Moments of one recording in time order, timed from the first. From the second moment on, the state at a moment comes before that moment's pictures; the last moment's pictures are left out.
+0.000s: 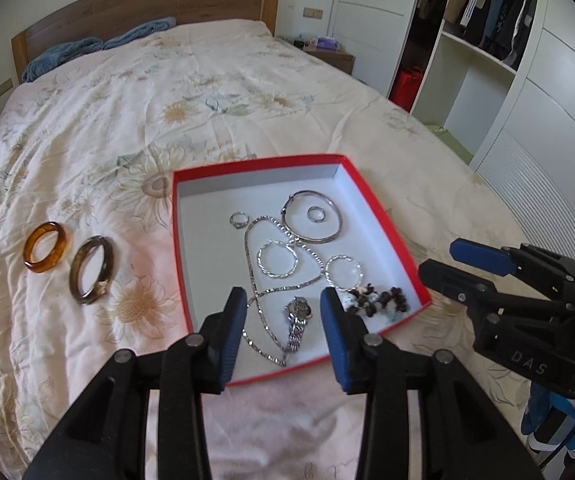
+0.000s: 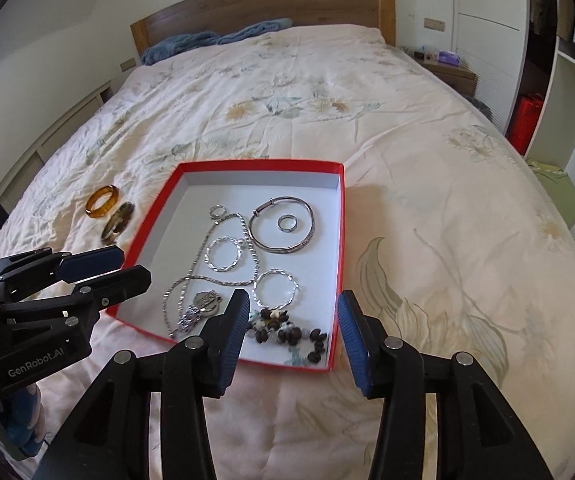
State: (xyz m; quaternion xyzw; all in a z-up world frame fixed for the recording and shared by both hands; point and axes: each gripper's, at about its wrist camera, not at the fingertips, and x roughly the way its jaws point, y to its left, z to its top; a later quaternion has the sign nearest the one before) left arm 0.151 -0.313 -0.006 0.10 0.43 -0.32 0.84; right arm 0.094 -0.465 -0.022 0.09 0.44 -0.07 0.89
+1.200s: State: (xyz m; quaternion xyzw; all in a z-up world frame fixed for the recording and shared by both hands) left arm 0.037 -0.176 0.072 0.10 0.36 -0.26 0.89; right arm -0.017 -0.344 0.063 0.07 0.37 -0.05 0.92
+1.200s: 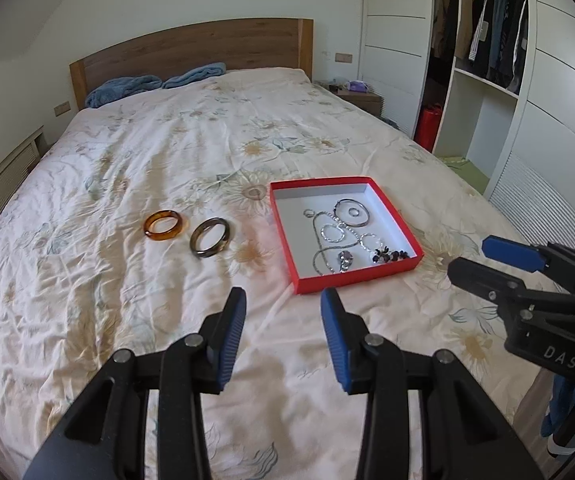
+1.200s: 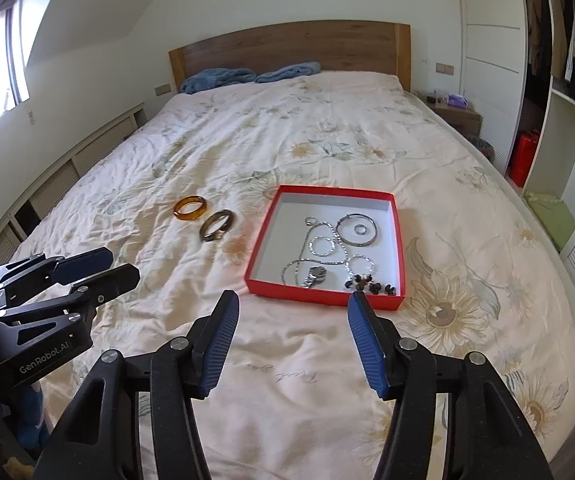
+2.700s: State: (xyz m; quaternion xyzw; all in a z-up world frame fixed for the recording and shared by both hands) left arm 0.123 -0.058 0.043 0.07 0.41 -0.10 0.90; right arm 0.081 -0.250 0.027 0.03 0.40 0.04 0.92
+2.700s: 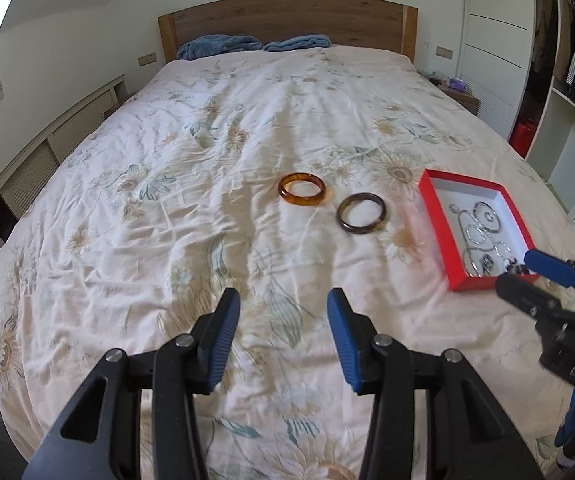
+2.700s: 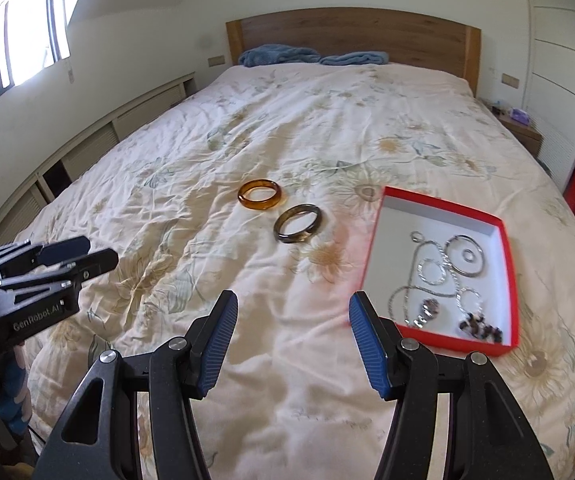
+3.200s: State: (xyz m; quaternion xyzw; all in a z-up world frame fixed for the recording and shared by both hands) left arm 0.193 -0.064 0.018 0.07 0.43 -0.10 0.89; right arm 0.150 -0.247 -0.008 0.02 0.42 0.05 0.90
